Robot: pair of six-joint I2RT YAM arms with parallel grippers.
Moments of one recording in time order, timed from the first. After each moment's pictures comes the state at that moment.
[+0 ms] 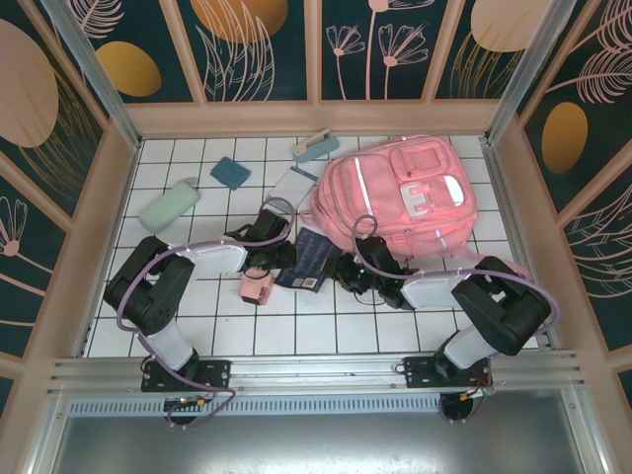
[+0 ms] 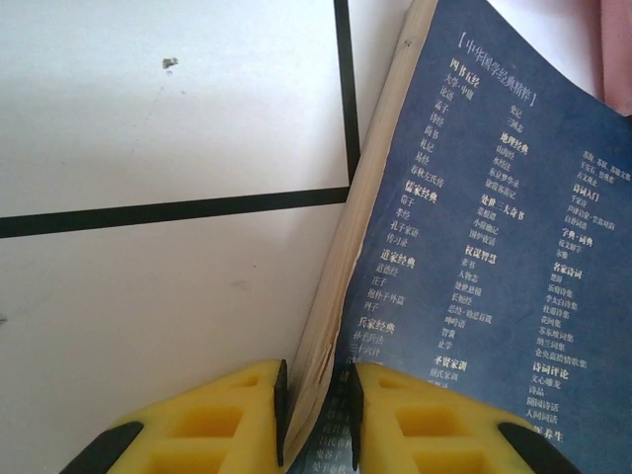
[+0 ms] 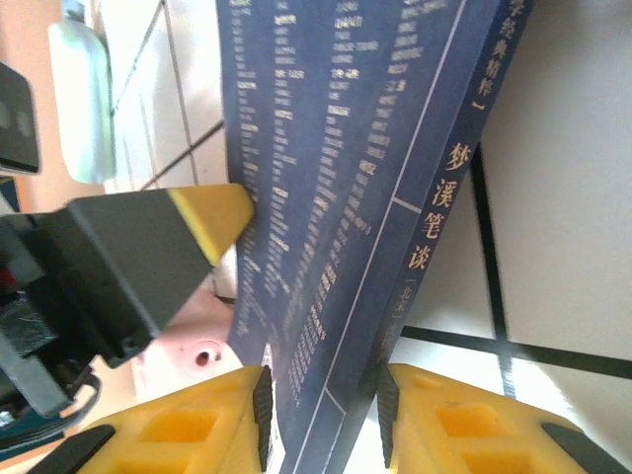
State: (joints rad) left arm -0.61 1.71 0.84 -0.17 0.12 -0.65; right arm 0.76 1.51 0.46 0.46 -0.29 1.22
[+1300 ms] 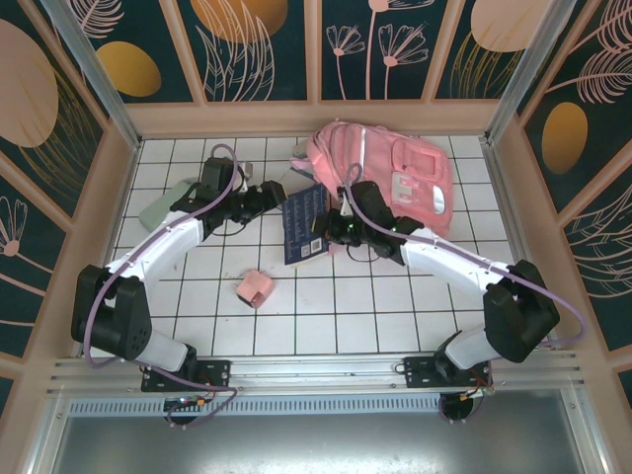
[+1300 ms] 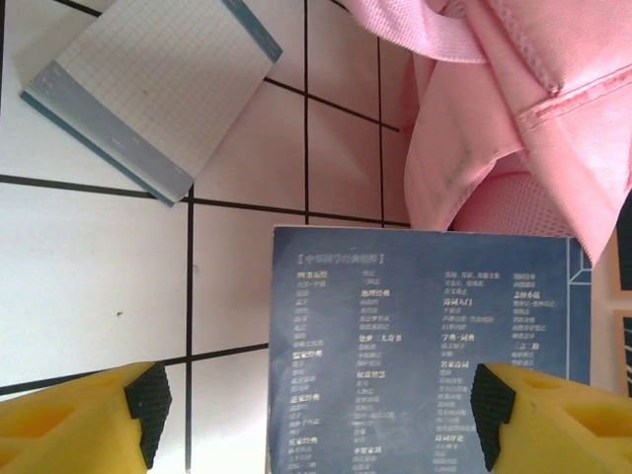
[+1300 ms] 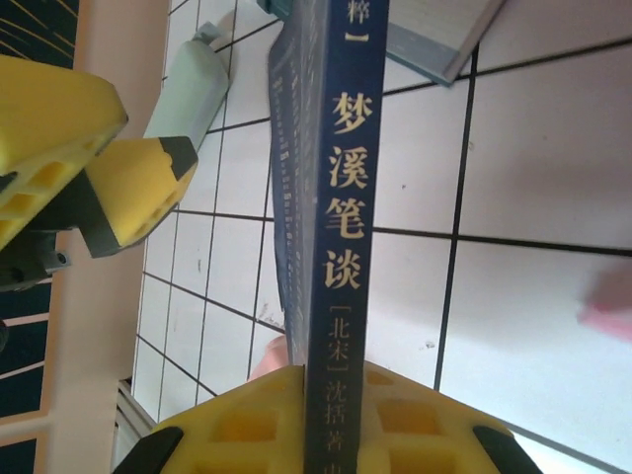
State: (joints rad) left arm -0.33 1.49 1.08 -0.30 0.42 -0.76; right arm 0.70 1.46 1.02 -0.19 -0.31 0.84
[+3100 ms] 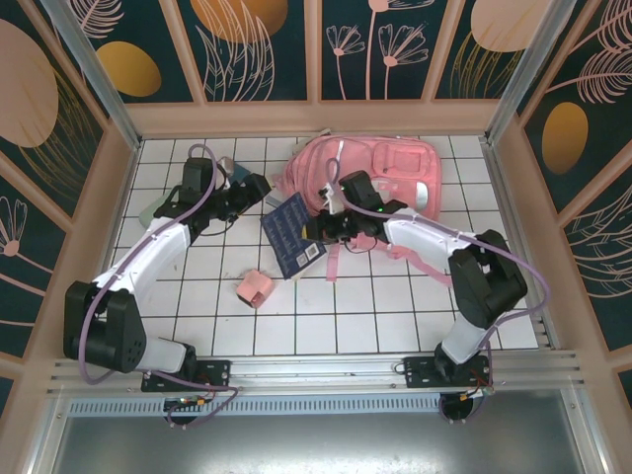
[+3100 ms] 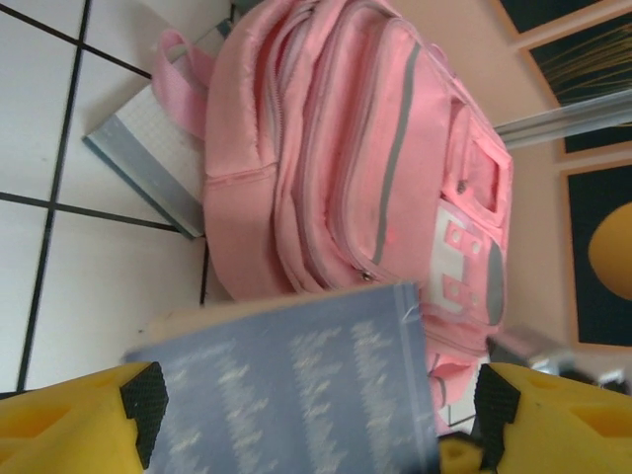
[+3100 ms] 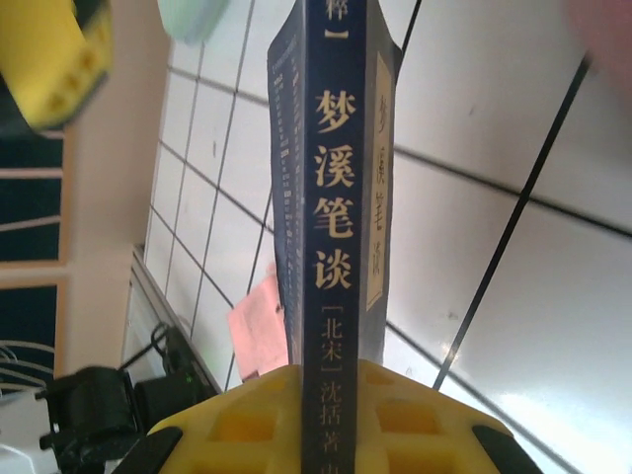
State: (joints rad) left arm -0.25 1.40 1.02 -0.24 0.44 -0.82; right arm 0.61 1.67 1.13 -0.24 -0.66 0.61
